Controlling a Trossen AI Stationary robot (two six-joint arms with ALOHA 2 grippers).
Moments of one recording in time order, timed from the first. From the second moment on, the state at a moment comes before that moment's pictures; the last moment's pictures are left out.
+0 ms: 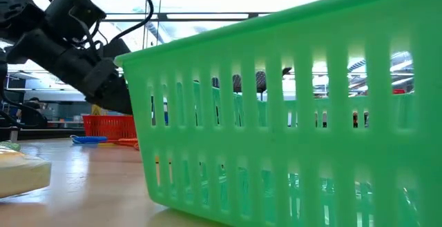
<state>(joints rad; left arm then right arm) -0.17 1.27 0.20 0.50 -0.54 -0.35 0.48 0.01 0.01 0.04 0.15 -0.06</state>
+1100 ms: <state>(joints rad) 0.15 1.30 0.23 0.44 -0.14 -0.11 0.48 0.01 0.01 0.04 0.18 -0.03</state>
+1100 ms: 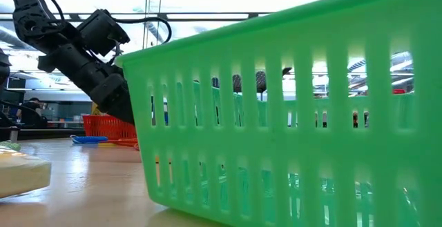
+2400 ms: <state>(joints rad) -0.07 1.29 0.31 0.42 -0.54 -0.13 0.48 0.01 0.01 0.04 0.22 0.00</state>
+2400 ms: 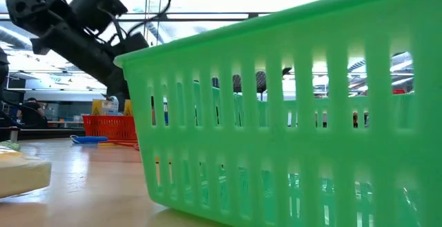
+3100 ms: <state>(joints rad) -0.24 1.04 0.38 0.40 -0.92 0.09 0.46 0.09 0.01 0.06 0.39 0.04</state>
